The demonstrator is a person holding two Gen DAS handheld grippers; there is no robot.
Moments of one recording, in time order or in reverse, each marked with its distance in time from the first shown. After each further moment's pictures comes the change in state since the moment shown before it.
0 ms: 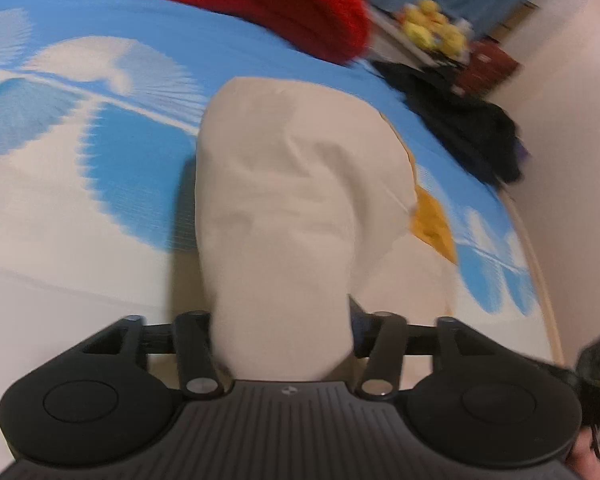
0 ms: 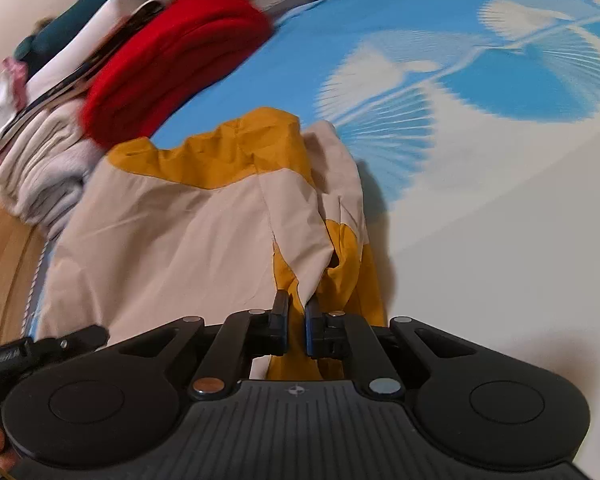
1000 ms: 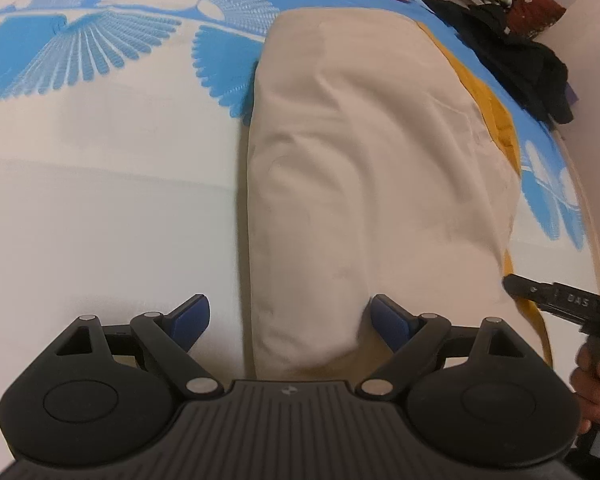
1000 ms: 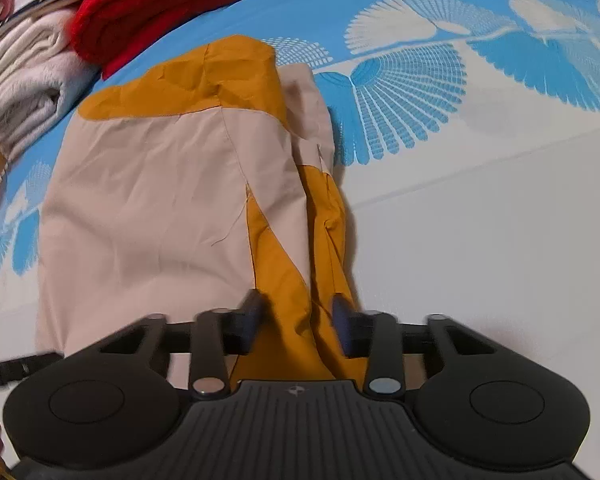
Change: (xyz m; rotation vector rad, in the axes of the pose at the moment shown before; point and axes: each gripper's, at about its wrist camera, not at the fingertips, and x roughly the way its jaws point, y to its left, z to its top) left arm -0.030 0.047 -0.031 0.091 0.181 0.150; right arm 0.020 0.045 -0.039 -0.130 0.130 -0.196
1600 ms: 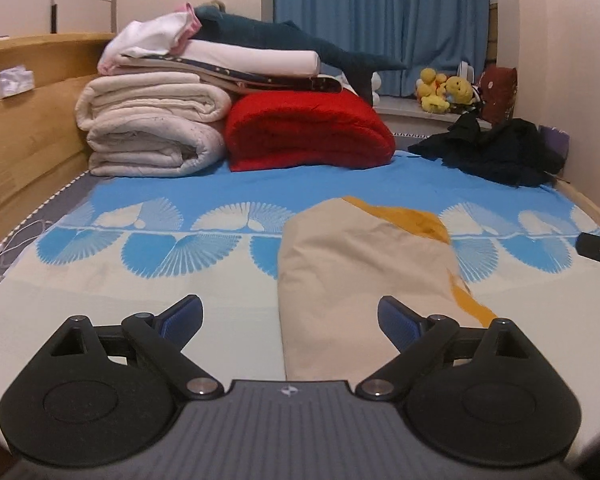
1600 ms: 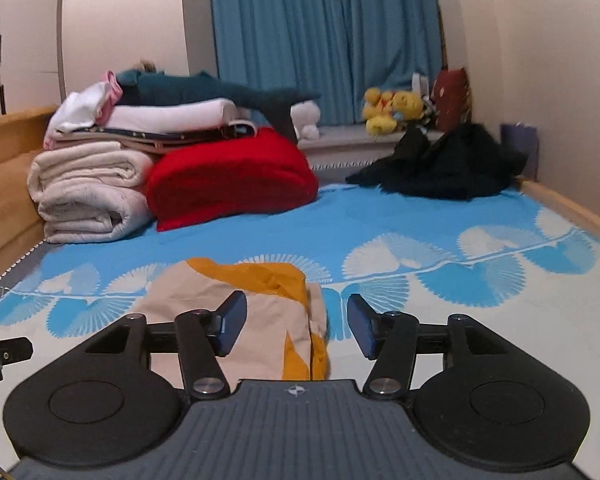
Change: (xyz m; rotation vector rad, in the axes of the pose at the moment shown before) left arm -0.208 -0.113 -0.173 0.199 -0.629 0.312; right arm -0.228 0.036 -0.131 -0.182 -0.669 -0.057
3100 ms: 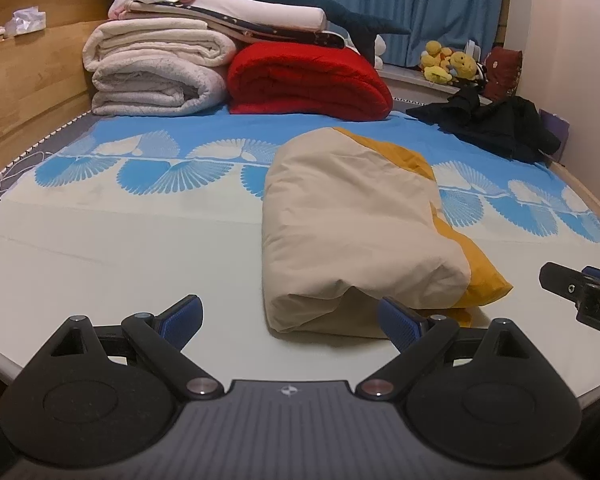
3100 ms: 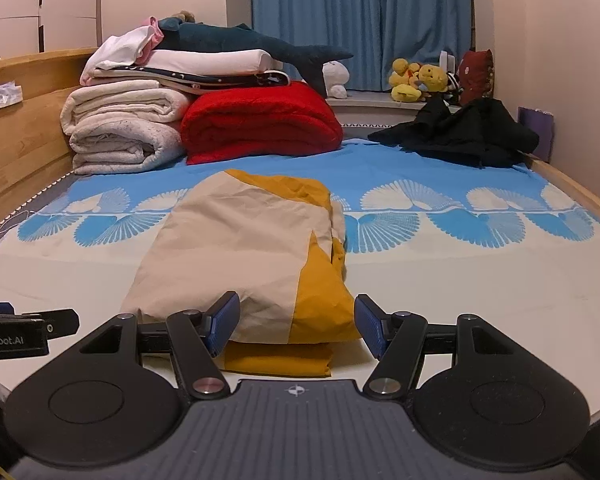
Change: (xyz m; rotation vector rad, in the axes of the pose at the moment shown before) left arm -0.008 -0.020 -0.074 -0.078 0.115 -0.025; right arm -0.045 0.026 -0.077 -0.102 0.125 0.048
